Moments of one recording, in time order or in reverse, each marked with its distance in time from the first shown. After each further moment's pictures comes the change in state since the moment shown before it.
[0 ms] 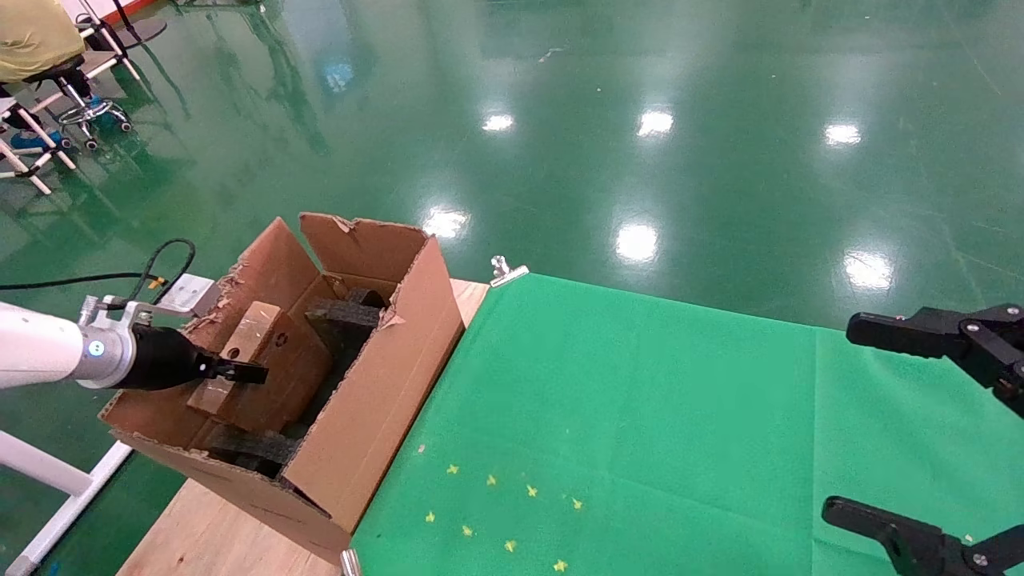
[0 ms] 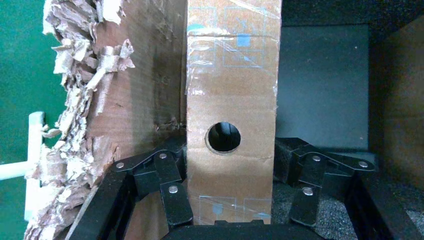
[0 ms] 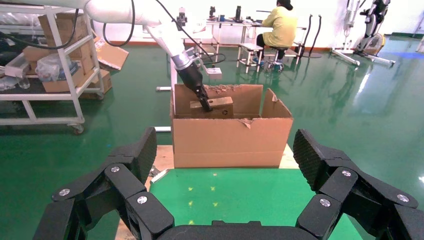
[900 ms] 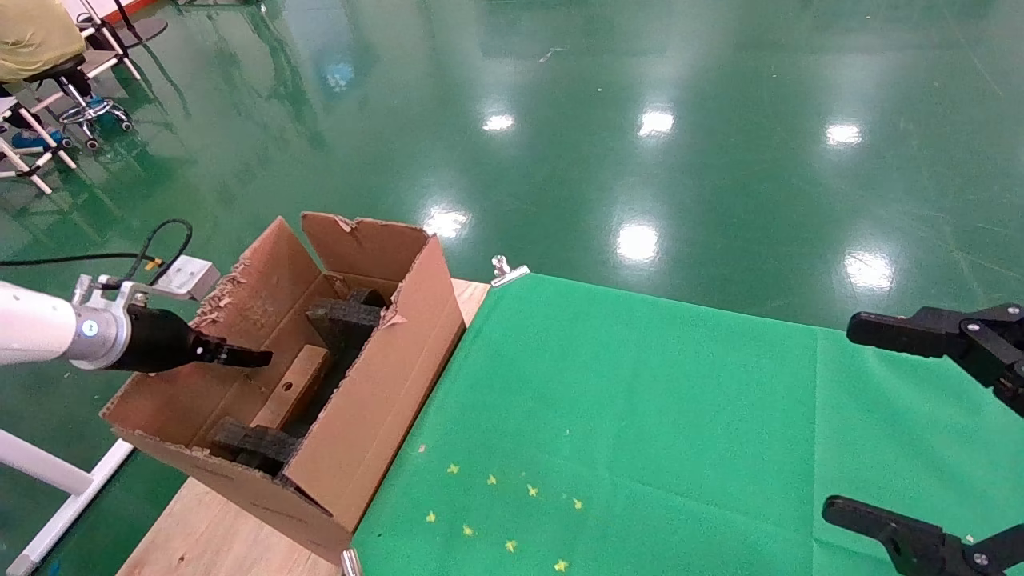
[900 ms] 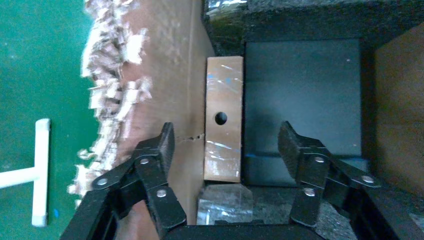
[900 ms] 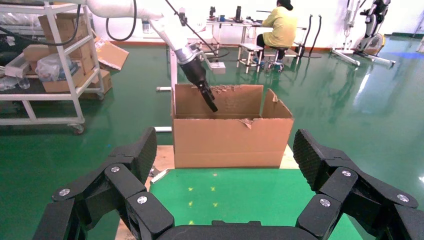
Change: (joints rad) left arm -0.080 0.000 0.022 -0.026 0.031 0.039 -0.024; right arm 0.000 0.000 0.000 0.000 0.000 0.000 0.000
